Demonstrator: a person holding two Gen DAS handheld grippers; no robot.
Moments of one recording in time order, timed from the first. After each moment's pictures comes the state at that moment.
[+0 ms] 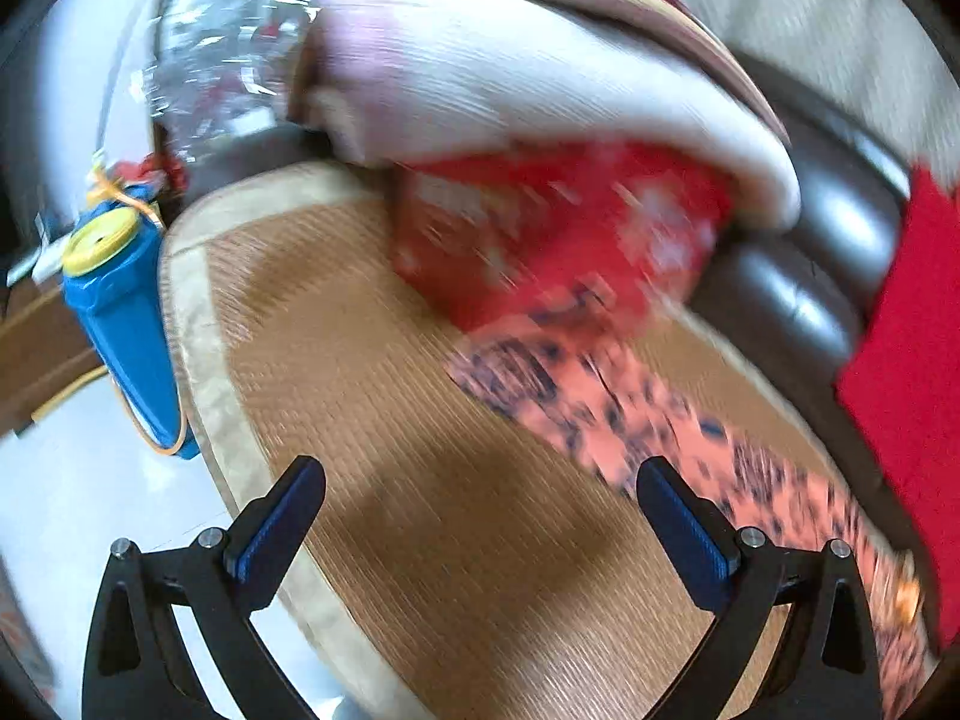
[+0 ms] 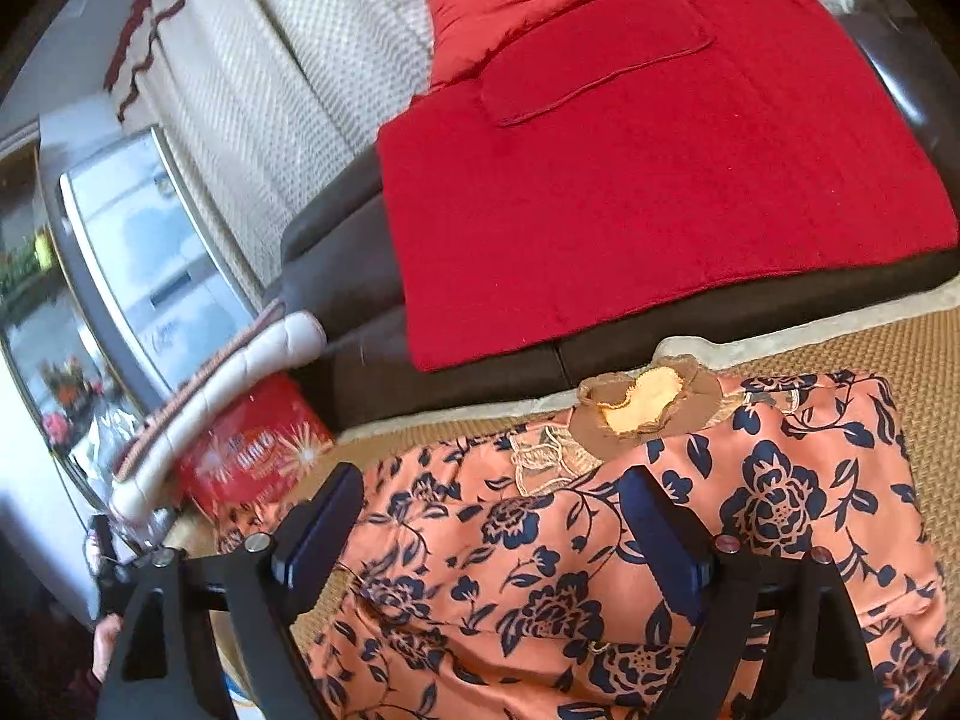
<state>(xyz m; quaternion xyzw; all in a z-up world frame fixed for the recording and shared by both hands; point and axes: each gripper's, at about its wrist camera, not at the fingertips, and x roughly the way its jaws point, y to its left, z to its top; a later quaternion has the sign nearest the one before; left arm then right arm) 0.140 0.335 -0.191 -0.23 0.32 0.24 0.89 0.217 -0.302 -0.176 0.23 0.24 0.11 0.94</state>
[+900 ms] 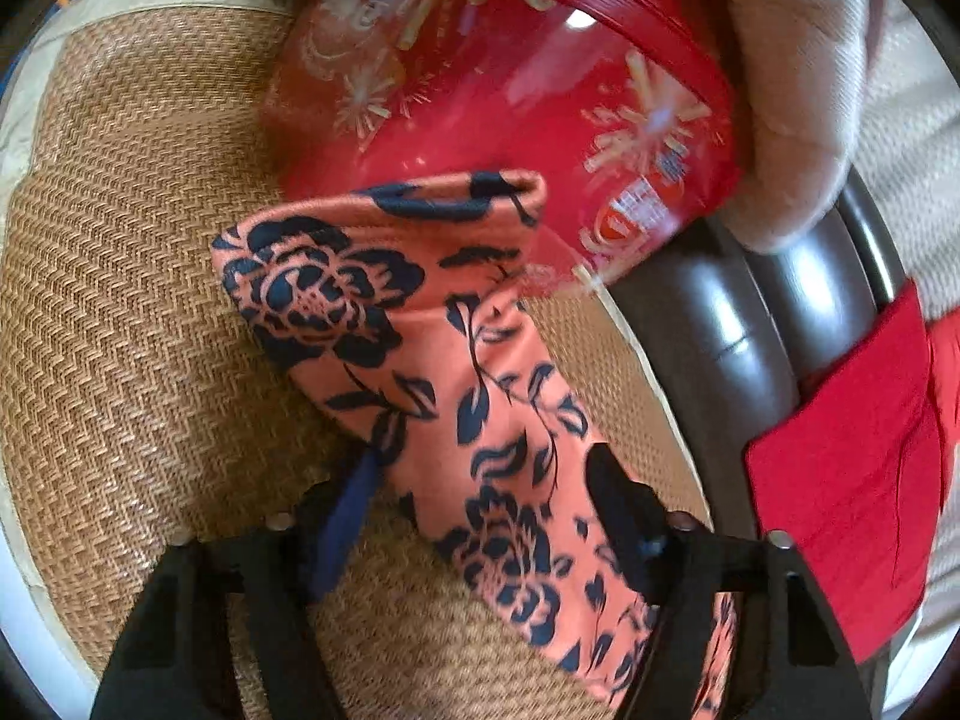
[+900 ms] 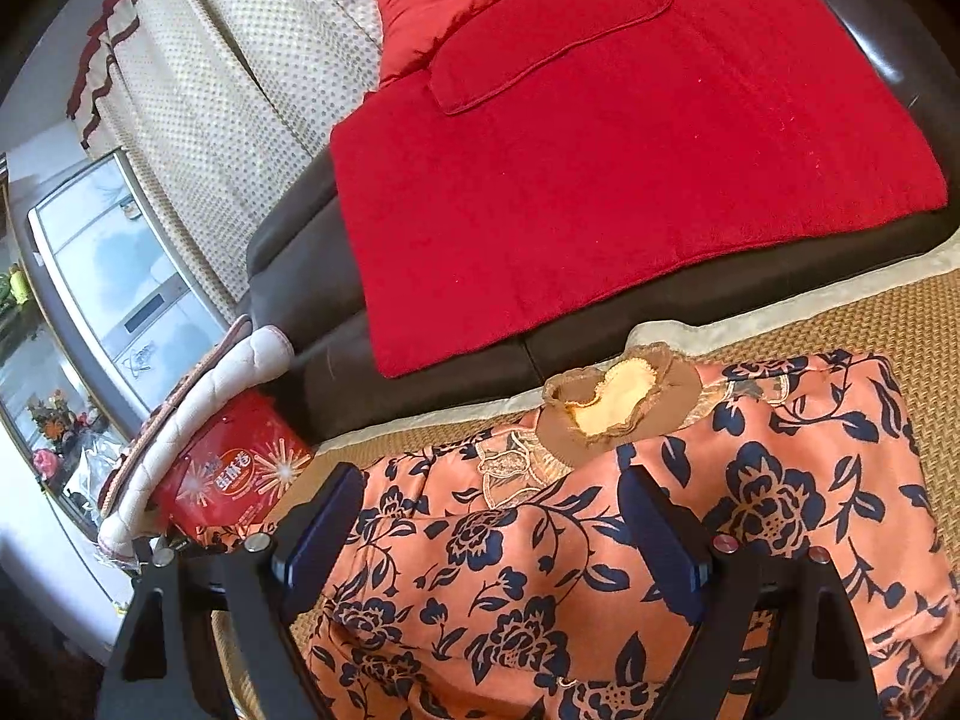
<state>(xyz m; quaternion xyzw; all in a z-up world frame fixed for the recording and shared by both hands) 0.251 0.322 -0.262 -0.44 0.35 0.13 0.82 0.232 -0.315 -0.192 0.27 0.26 0.09 0.92</state>
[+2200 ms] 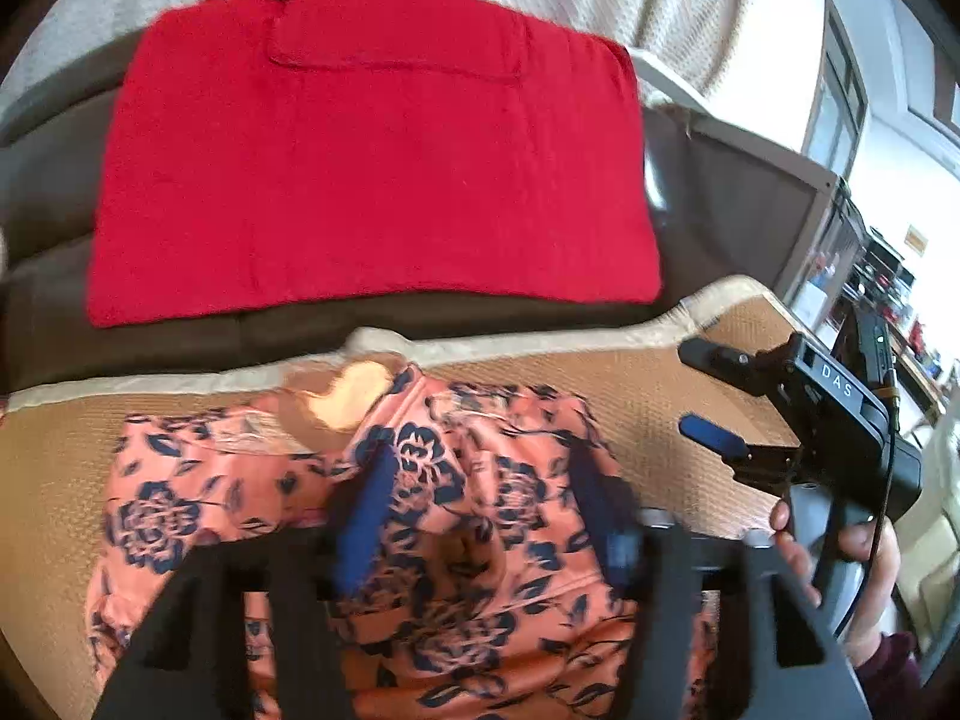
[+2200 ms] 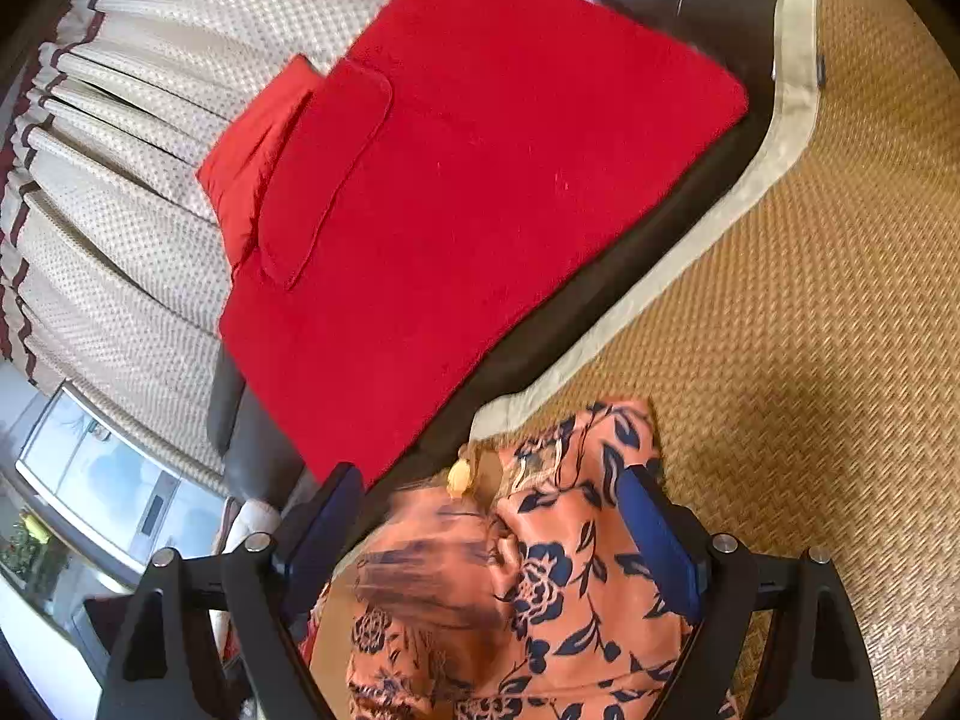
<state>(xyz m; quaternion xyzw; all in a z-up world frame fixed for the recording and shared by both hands) 0.172 -0.180 -0.109 0.01 0.34 -0.32 0.89 0.177 -0.510 -0.210 0.47 0.23 0.00 0.85</state>
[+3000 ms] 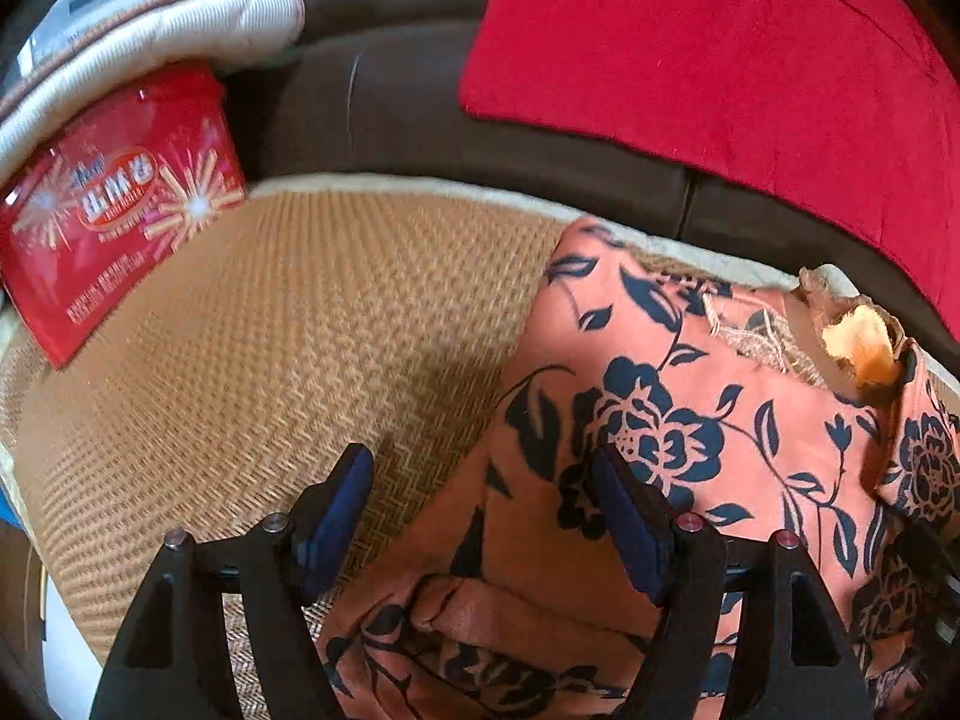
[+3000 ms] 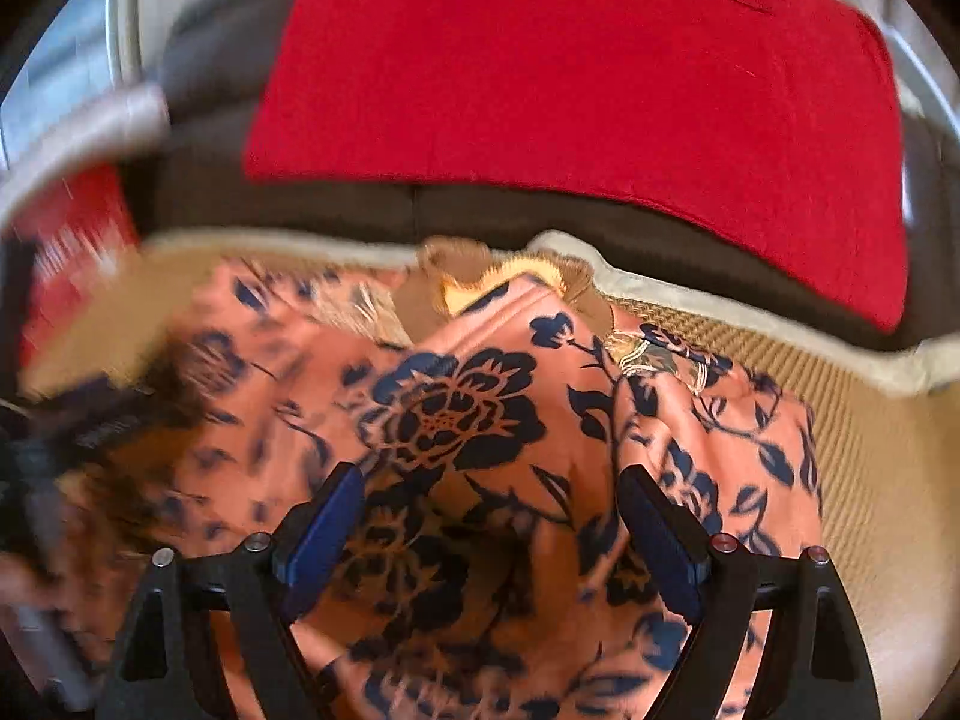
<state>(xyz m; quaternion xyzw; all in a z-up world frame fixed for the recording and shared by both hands) 0.264 -0.012 -0.233 -0.01 0.46 0.03 0.89 0.283 -0.276 -0.238 -0.02 0.43 -0.05 0.90</state>
